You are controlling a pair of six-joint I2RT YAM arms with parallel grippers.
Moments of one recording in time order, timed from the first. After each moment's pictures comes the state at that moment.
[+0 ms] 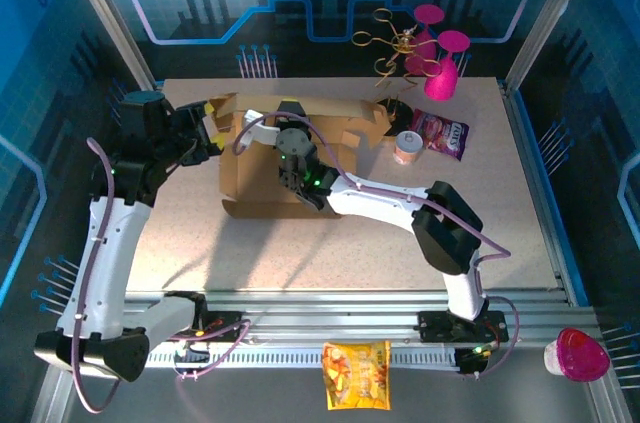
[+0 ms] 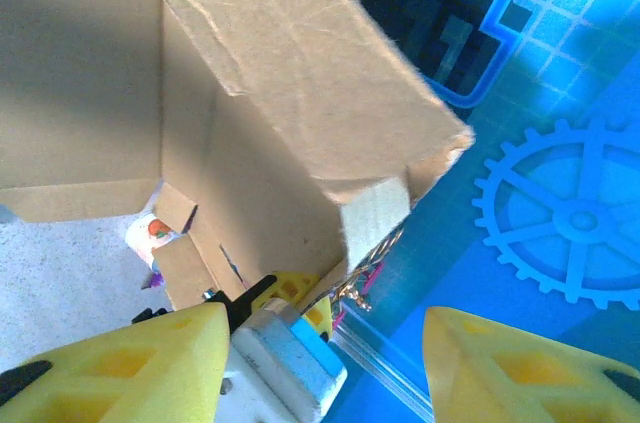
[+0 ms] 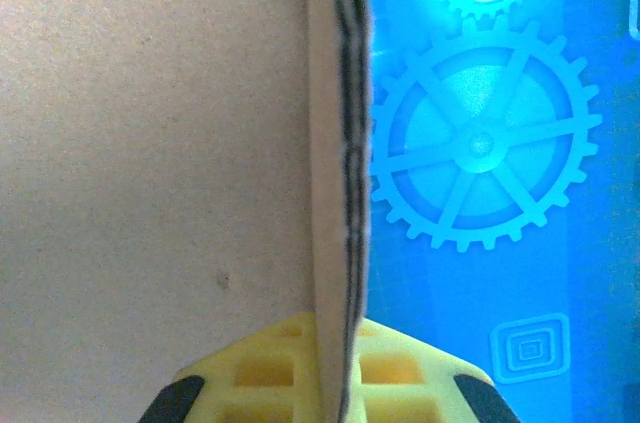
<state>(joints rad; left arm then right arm) -0.05 1.09 1.35 -0.78 0.24 -1.90 0.98 1.97 1.51 0.58 0.92 -1.44</state>
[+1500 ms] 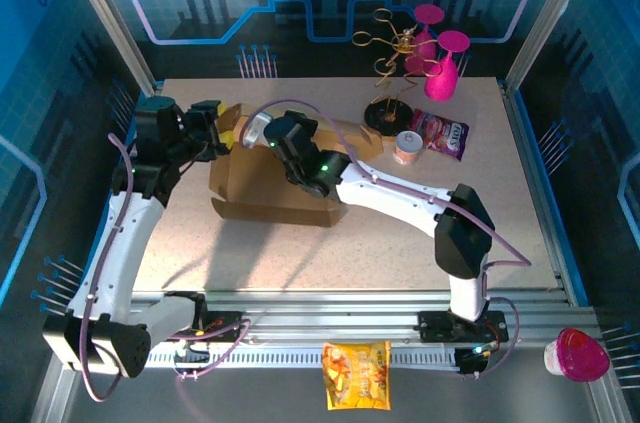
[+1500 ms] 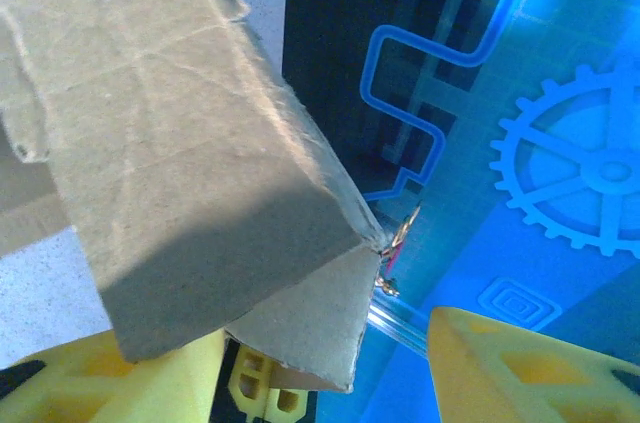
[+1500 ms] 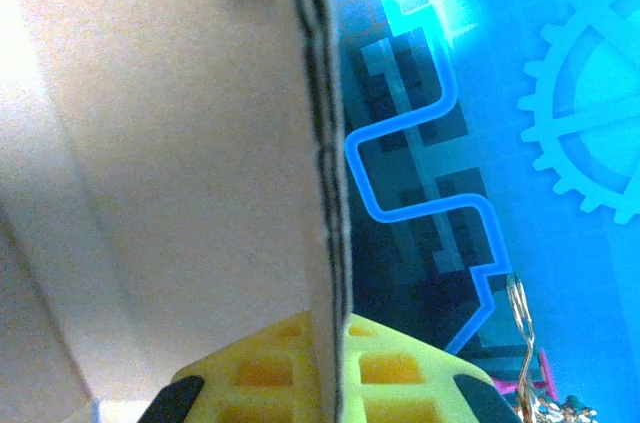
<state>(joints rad) -0.04 1.11 1.19 -0.52 0.30 -1.78 0.97 1.89 1.66 -0.16 0.80 -0.84</state>
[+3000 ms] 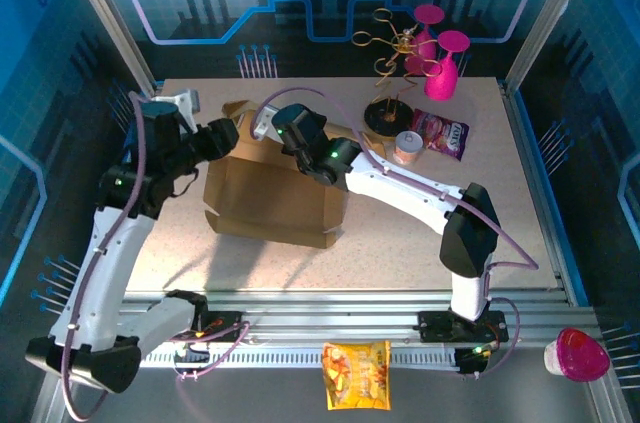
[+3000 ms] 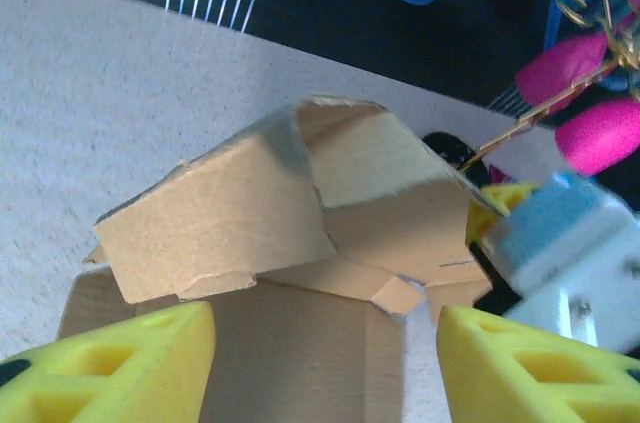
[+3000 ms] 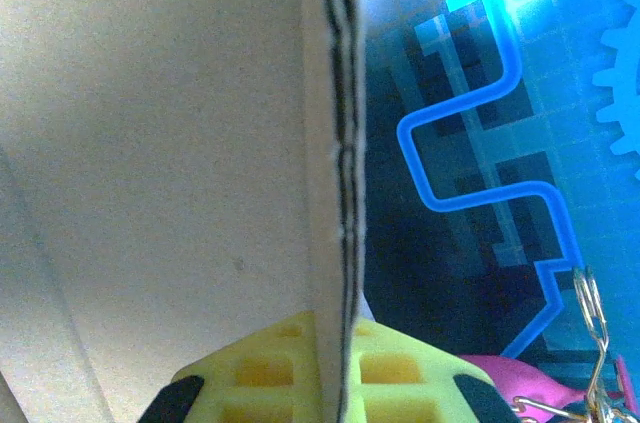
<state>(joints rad) -0.18 1.02 1.28 -0.75 0.07 -0.40 0.92 1.87 1.72 -0.35 0.67 -0.73</state>
